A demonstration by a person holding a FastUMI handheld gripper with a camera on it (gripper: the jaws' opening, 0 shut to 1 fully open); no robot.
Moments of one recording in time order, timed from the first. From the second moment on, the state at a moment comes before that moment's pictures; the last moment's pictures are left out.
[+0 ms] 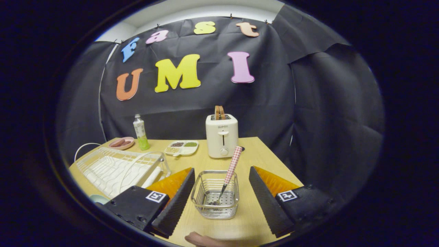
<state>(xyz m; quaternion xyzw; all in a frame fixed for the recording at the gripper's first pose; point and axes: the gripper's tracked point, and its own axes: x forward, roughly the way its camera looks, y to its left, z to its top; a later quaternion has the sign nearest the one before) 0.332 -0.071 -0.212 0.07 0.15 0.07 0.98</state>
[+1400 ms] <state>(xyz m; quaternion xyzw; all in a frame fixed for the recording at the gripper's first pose) 0.357 -0.059 -0.126 0.07 0.06 0.03 0.99</state>
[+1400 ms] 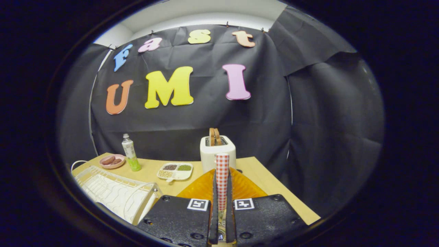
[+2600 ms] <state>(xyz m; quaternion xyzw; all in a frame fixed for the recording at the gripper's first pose) 0.089 0.085 -0.093 0.11 -0.02 0.01 0.99</state>
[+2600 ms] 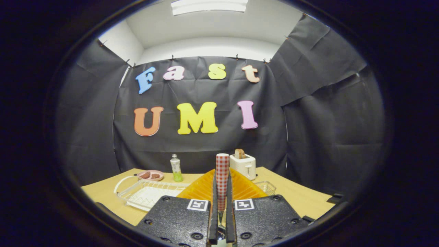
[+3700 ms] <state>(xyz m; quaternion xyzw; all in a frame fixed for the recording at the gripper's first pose) 0.074 0.185 -0.194 0.04 0.02 0.06 1.00</state>
